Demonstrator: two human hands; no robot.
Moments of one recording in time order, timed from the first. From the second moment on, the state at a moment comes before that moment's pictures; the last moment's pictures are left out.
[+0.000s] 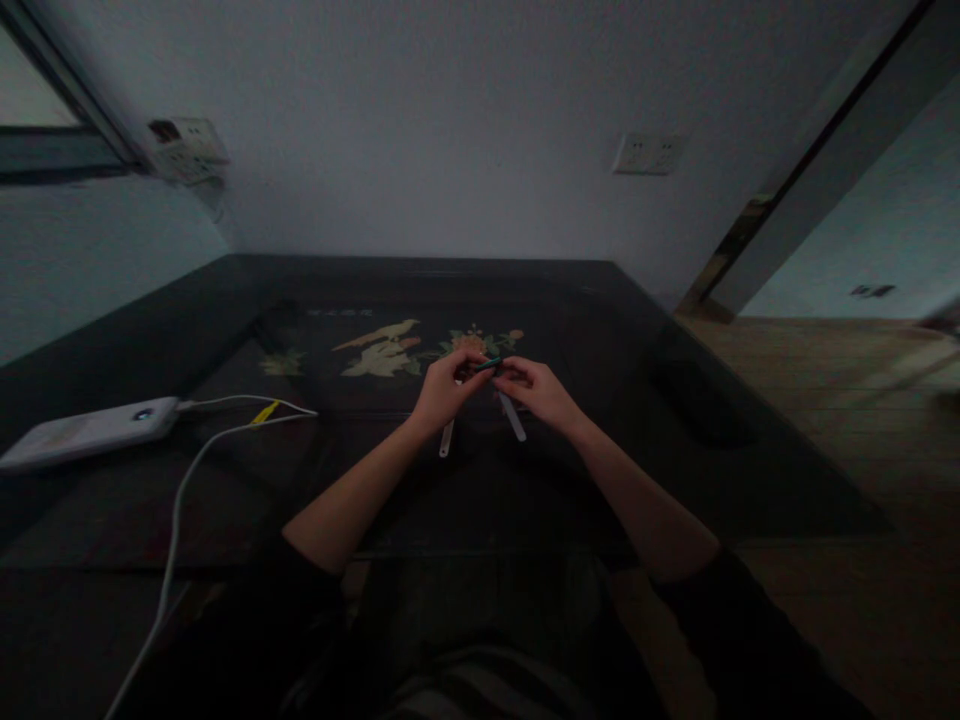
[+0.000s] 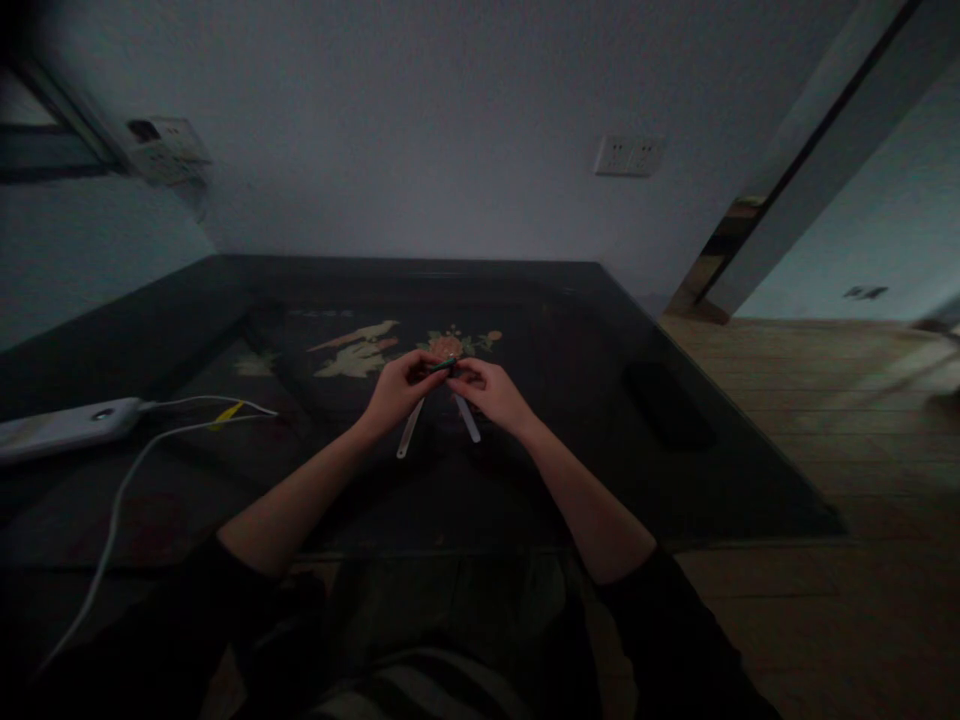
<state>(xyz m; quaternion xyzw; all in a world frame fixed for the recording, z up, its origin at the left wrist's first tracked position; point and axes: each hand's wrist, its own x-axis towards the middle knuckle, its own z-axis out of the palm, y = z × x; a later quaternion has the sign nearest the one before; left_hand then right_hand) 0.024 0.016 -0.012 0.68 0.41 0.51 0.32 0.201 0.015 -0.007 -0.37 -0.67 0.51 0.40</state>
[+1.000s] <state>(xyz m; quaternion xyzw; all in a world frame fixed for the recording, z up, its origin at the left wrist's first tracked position) 0.029 0.013 -0.027 0.81 0.42 0.35 0.22 0.237 0.036 -0.018 -0.68 -0.71 0.10 0.14</state>
